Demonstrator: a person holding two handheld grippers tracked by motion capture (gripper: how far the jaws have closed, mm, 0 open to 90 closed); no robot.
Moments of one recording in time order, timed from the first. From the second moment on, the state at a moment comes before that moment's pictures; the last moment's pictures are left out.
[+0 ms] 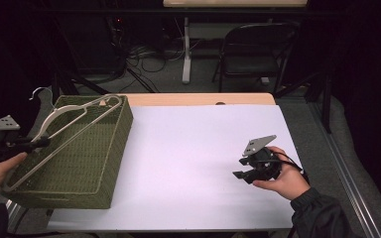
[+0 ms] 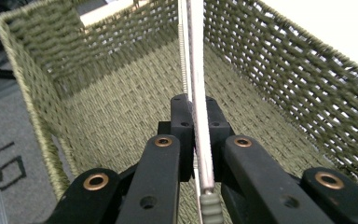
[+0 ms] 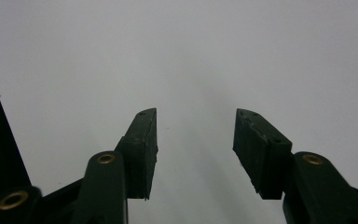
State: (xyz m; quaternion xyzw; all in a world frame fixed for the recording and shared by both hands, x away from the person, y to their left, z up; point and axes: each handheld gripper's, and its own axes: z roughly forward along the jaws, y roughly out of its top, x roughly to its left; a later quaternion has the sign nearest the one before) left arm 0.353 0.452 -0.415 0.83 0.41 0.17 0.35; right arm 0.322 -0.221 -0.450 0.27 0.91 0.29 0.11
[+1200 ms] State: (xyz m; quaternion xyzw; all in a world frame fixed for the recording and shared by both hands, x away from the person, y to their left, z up) left arm 0.370 0.442 -0.461 0.82 0.46 0.17 0.29; right arm 0.322 -0.222 -0.460 0.27 0.91 0.30 0.11
